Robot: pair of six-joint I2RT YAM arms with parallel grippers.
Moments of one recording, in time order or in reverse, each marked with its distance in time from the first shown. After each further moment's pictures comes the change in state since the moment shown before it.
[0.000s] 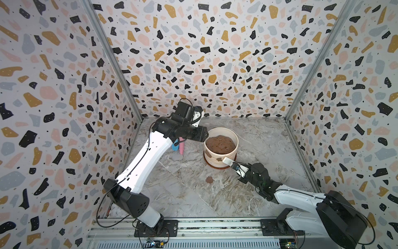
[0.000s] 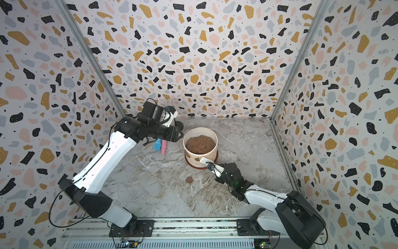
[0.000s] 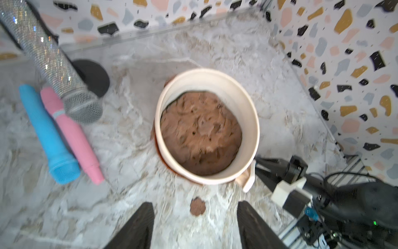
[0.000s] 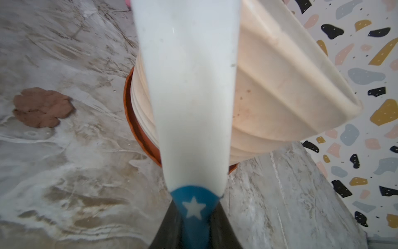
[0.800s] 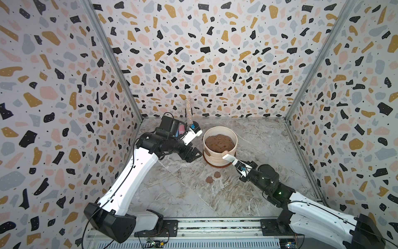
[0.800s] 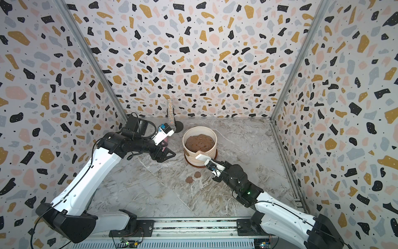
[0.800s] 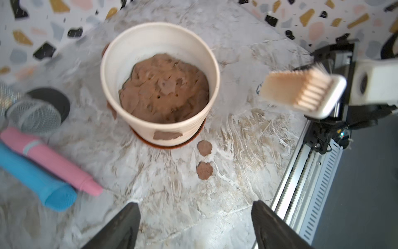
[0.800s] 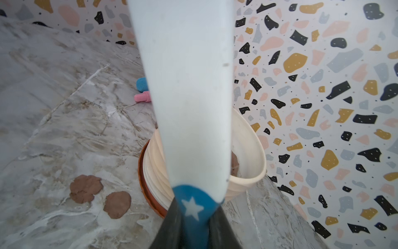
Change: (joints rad) left arm 0.080 -0.164 -0.200 -0.021 0.320 0.598; right arm 0.132 -0.423 0.122 -0.317 0.060 0.201
